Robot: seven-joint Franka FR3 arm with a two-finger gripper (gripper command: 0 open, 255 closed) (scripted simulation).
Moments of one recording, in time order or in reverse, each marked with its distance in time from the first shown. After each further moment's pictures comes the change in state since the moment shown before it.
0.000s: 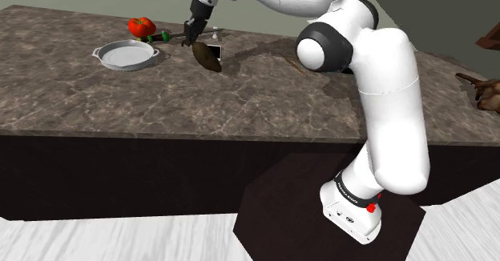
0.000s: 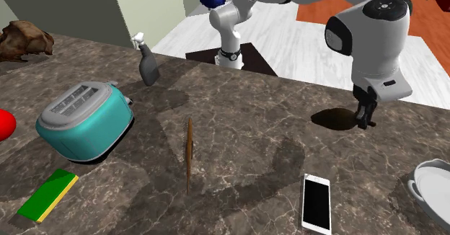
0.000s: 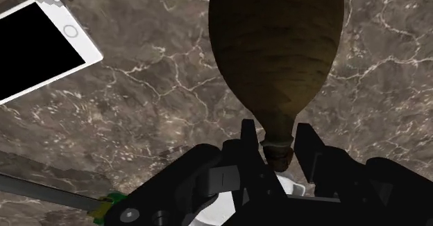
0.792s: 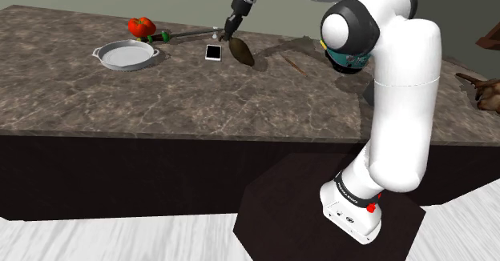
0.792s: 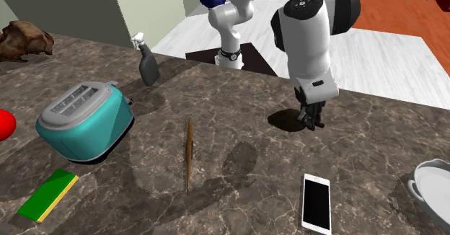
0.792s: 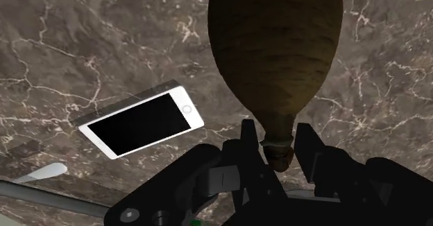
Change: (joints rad) arm -0.131 -0.165 -0.057 -0.238 0.009 -0.016 -0.243
